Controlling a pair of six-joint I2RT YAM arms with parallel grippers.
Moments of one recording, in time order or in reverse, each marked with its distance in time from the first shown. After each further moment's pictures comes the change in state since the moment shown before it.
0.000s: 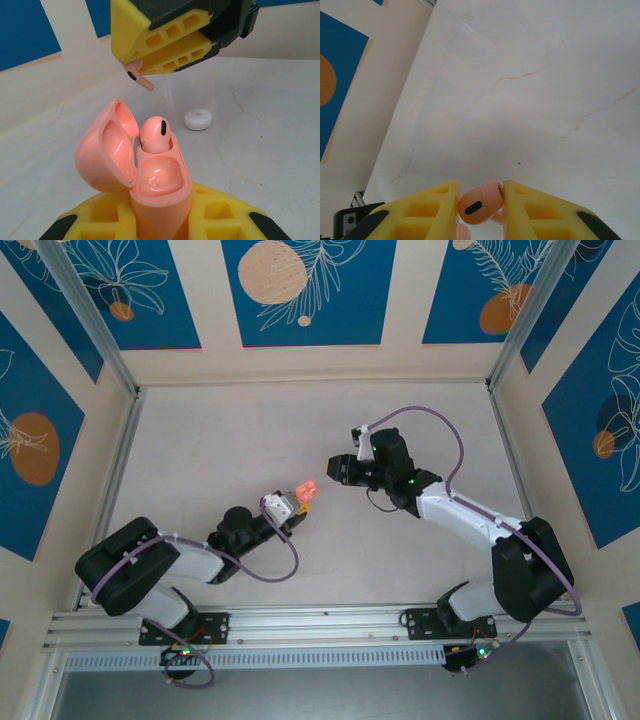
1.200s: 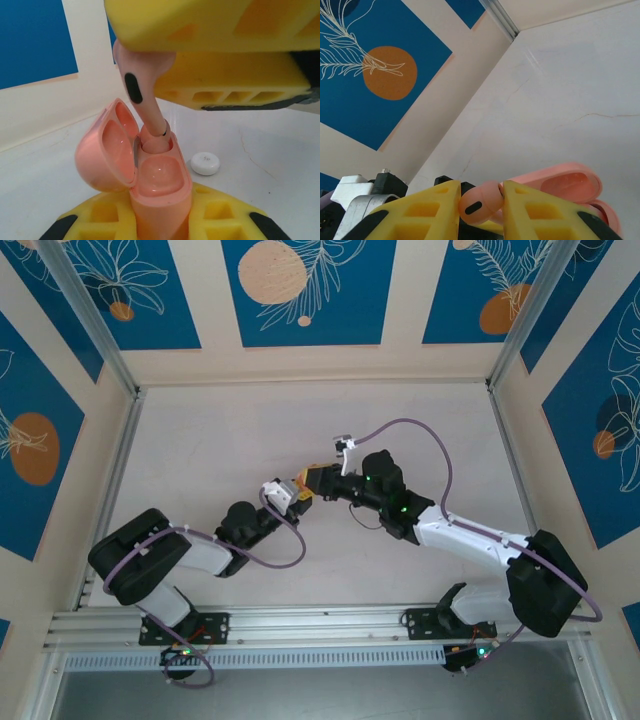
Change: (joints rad) left arm -0.013 0.071 0.077 0.111 -0.053 -0.137; right arm 0.209 -0.092 -0.128 0.340 0.094 0.006
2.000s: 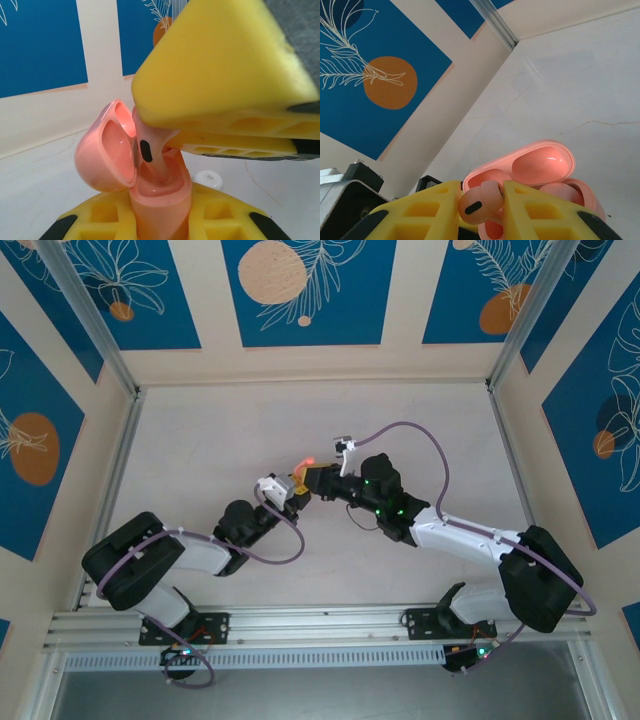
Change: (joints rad) left arm -0.001 -0.040 0.013 -0.003 -0.032 -0.046; right arm 0.009 0.029 -0.030 0.100 0.032 0.026
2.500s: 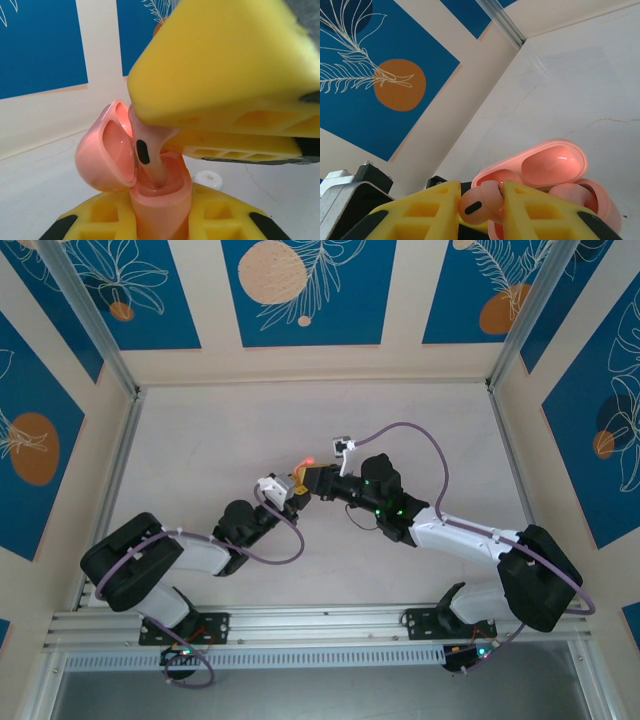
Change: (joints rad) left arm 0.000 -0.011 0.000 -0.008 0.000 0.004; right arm 0.001 0.005 -0.004 0.026 -0.024 0.039
